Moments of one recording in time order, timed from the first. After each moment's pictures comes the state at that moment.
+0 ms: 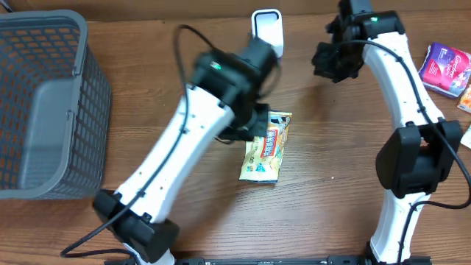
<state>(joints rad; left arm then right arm) -0.63 1.84 2.01 -1.63 0.11 -0.52 0.13 2.16 2.07 -1.22 -0.26 0.28</state>
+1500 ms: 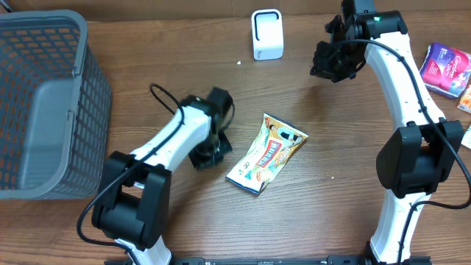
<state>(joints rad) -0.39 1.85 1.25 -1.08 0.05 -0.85 0.13 2.16 2.07 -1.22 -0.36 0.26</state>
